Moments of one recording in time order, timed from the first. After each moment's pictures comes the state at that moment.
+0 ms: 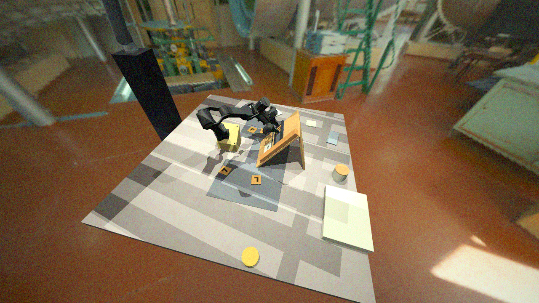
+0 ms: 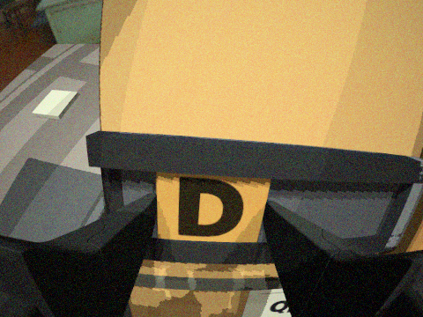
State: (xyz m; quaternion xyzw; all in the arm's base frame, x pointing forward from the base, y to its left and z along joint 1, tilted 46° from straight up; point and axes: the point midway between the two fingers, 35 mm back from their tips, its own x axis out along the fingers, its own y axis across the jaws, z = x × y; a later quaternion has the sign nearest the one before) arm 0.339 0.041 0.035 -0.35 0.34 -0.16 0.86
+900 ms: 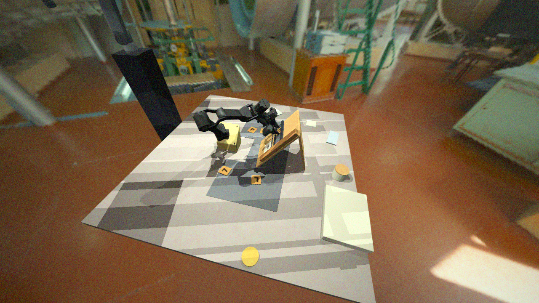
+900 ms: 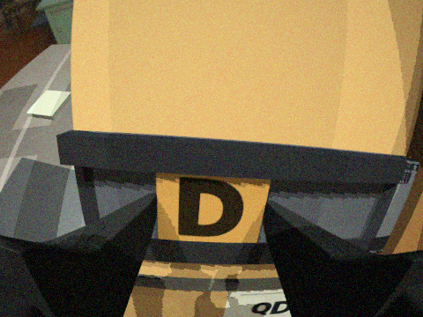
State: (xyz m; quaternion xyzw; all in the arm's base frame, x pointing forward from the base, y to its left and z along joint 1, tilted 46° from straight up) arm 0.339 0.030 0.047 -0.35 0.34 -0.16 0.86
